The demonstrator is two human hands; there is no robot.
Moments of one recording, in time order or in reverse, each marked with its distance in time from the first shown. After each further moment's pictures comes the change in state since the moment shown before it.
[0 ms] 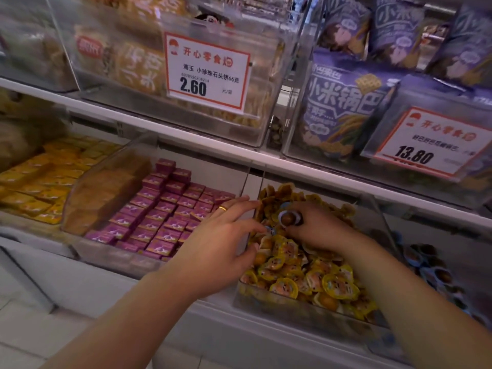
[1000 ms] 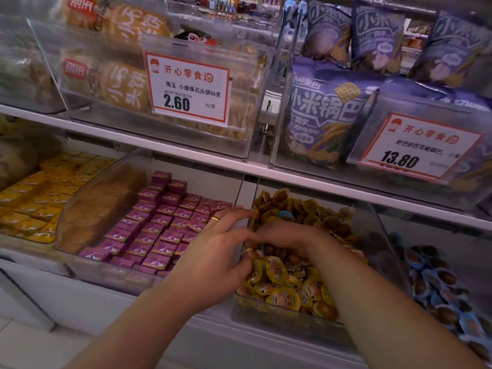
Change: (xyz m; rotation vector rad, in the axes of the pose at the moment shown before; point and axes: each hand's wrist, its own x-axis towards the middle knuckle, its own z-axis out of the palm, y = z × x) left_hand 0.002 -0.002 0.010 -0.045 0.061 -0.021; right_hand 0.029 -0.030 0.029 0.332 -0.429 0.324
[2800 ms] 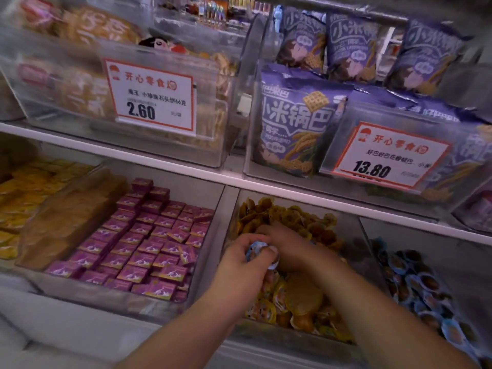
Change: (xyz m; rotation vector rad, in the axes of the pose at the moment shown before) left_hand 0.031 0.067 0.050 -0.962 0.064 -0.760; right_hand 0.000 0.035 -0.018 -0.621 0.252 -0.334
